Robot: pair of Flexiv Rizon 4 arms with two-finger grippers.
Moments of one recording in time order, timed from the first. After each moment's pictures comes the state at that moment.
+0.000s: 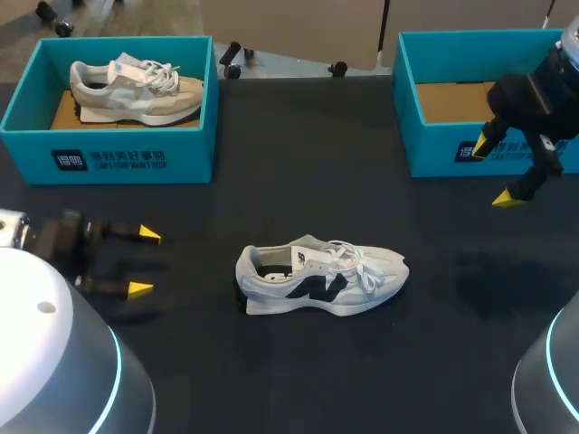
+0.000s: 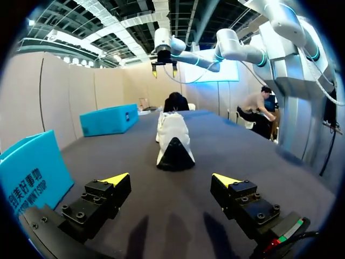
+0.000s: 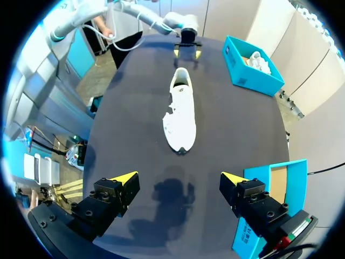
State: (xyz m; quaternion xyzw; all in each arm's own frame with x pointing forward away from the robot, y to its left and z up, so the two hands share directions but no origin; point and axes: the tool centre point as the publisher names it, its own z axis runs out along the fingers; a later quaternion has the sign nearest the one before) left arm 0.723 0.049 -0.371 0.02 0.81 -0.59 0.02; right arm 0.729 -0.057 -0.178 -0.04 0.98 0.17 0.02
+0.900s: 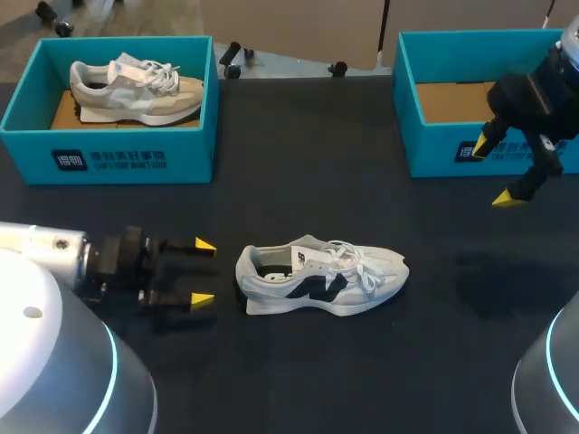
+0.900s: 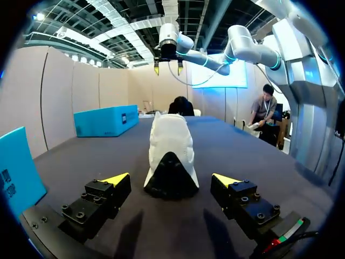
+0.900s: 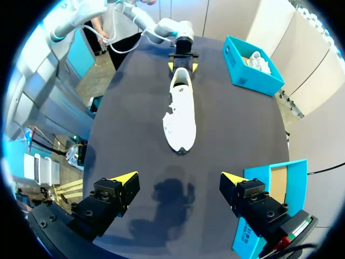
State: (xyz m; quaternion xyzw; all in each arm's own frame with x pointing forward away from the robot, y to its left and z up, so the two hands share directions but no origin) left arm 0.709 -0.046 -0.388 0.00 0.79 -0.61 0.01; right arm 0.729 -0.057 -0.178 -0.04 0.98 0.17 0.02
